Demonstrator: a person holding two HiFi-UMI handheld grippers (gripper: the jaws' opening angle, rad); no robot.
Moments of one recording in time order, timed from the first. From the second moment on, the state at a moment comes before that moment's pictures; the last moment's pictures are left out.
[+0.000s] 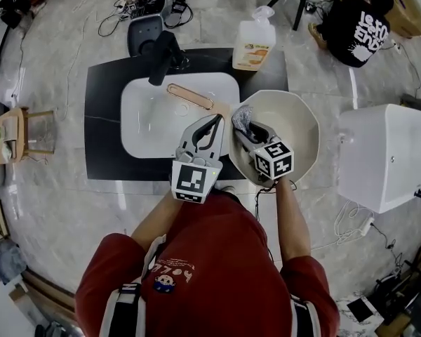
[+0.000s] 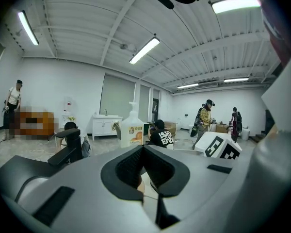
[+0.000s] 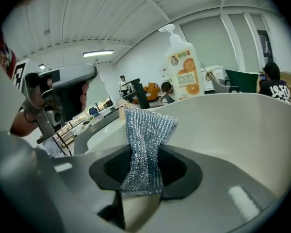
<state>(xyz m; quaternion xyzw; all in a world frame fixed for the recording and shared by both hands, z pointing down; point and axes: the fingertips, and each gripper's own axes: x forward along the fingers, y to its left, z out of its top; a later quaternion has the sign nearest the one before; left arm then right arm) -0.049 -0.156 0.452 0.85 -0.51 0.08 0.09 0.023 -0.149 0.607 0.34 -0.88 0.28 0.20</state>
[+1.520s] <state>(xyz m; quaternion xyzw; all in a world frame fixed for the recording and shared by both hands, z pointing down) -0.016 -0.142 0.467 0.87 -0.47 0.09 0.11 0.036 -0.027 0.600 -0.03 -0.83 0.33 0.44</state>
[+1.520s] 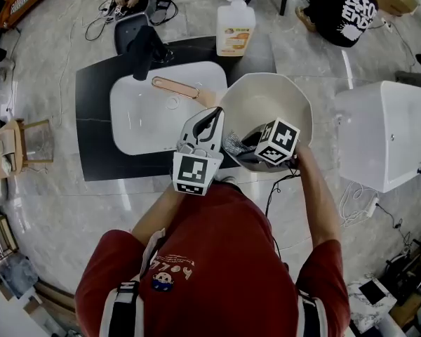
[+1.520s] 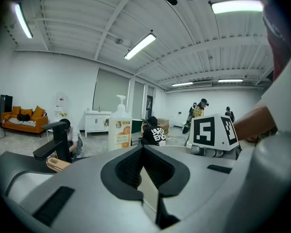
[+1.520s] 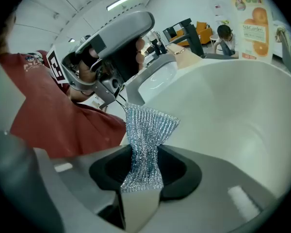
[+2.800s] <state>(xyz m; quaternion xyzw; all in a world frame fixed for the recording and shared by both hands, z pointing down) 0.029 -0.160 0.476 0.90 -0.40 0.09 0.12 0.150 -0.011 0.632 -0.08 -0.64 0.23 0.72</state>
